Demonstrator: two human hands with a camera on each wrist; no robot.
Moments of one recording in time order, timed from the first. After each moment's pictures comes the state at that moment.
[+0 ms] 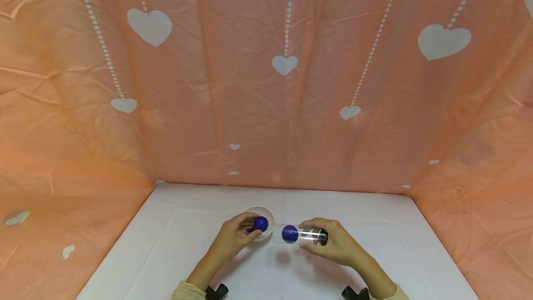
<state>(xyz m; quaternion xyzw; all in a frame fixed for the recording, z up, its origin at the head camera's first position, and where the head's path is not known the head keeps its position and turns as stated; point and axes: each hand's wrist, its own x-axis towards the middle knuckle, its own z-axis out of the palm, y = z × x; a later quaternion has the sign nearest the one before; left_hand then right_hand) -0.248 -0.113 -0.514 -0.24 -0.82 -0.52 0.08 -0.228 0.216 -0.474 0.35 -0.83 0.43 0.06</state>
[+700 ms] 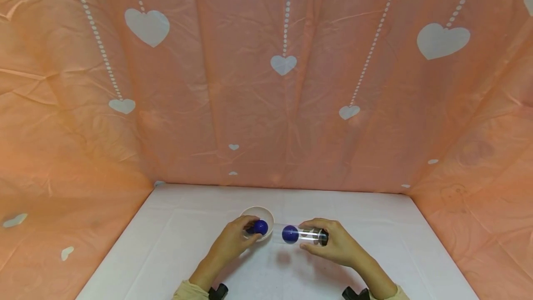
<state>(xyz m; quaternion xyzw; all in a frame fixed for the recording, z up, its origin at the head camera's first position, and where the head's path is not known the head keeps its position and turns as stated) -0.249 -0.107 -0.515 -0.27 -0.87 -0.39 0.14 -0.229 0.219 -0.478 0.35 -0.83 0.43 0.08</state>
